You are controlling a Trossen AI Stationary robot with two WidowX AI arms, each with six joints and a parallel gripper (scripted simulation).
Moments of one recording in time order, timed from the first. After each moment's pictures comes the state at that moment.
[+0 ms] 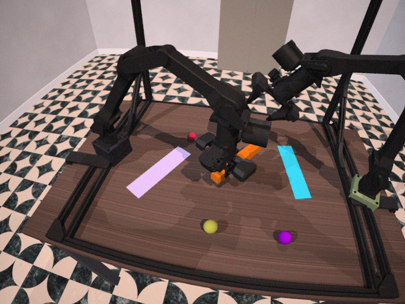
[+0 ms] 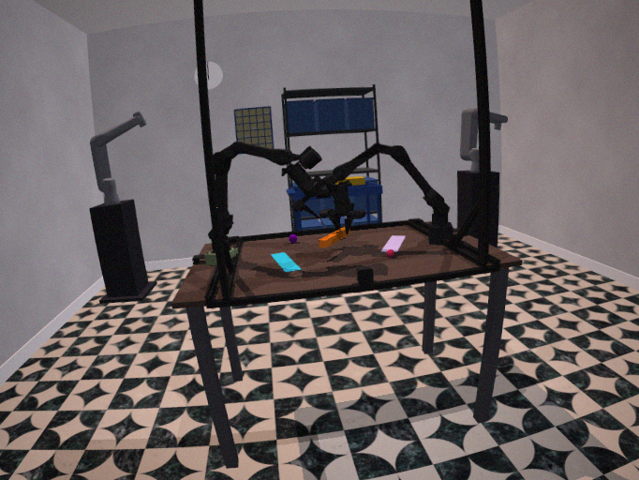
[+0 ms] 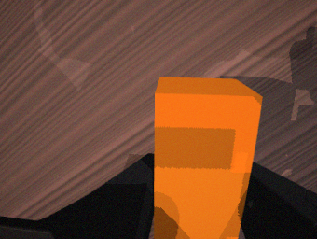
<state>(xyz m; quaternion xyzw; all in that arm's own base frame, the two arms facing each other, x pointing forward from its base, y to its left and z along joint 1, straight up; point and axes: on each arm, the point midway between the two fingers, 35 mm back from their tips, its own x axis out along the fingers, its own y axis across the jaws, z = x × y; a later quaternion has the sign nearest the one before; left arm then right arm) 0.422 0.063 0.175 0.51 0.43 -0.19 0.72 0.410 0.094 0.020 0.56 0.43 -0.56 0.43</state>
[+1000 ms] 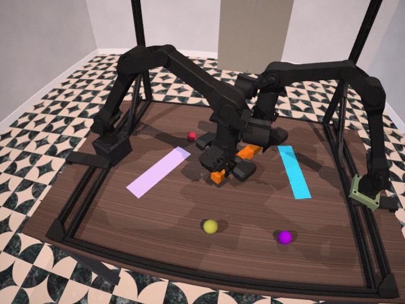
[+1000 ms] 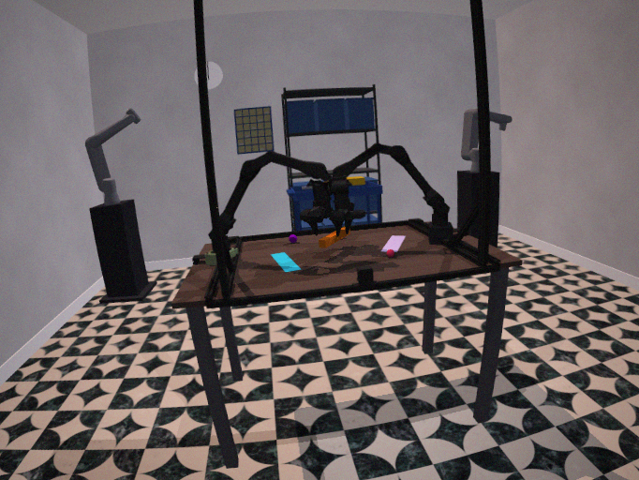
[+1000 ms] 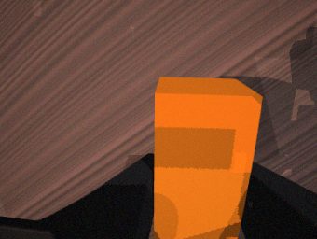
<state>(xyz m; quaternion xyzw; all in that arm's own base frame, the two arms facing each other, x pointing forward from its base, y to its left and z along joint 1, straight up) 0.418 0.098 0.075 0.58 0.47 -0.51 0.42 0.410 0.094 0.020 0.56 0.43 -0.56 0.43</state>
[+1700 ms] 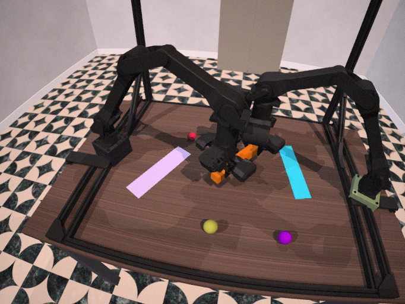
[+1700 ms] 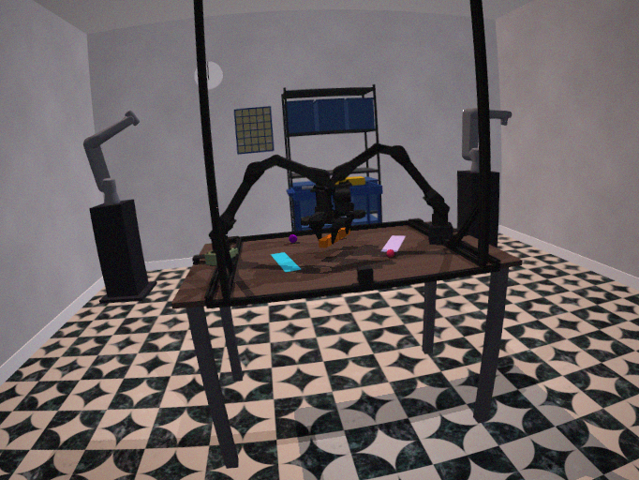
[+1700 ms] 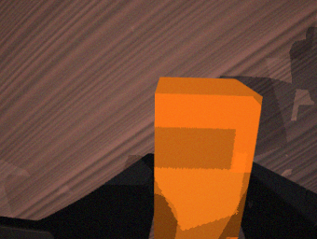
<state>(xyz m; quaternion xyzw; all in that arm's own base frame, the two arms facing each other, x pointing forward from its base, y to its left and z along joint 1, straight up) 0.416 0.100 0.046 0.55 0.45 -0.54 0.45 0.410 0.094 0.020 0.56 0.43 -0.56 0.43</state>
